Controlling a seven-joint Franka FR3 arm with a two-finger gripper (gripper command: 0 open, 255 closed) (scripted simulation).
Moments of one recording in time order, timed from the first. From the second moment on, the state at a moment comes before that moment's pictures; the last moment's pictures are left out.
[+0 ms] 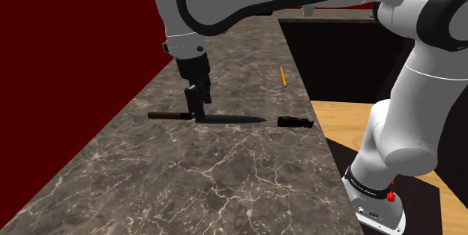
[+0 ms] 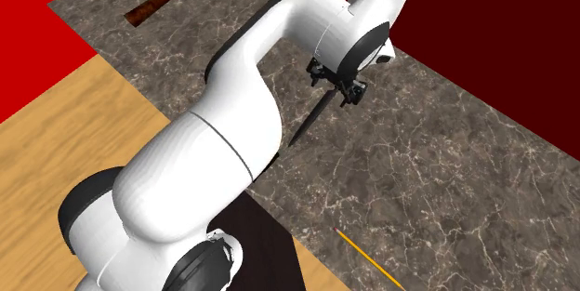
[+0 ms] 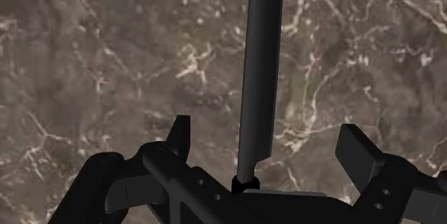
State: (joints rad) arm 0.30 0.03 0.30 -1.72 0.06 1.62 -0.06
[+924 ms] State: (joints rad) arm 0.30 0.03 0.30 -1.77 0.06 1.68 -0.05
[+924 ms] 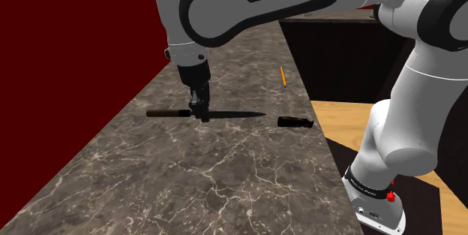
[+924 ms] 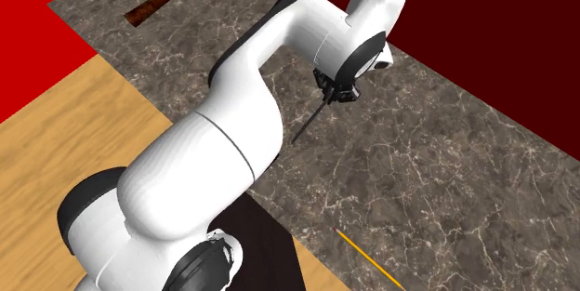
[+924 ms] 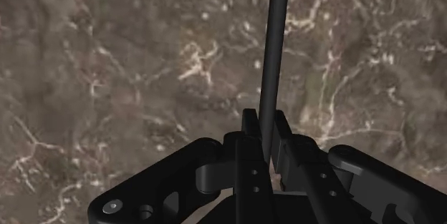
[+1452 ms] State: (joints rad) arm 0.30 0.03 0.30 -1.70 0.06 1.60 -0.06
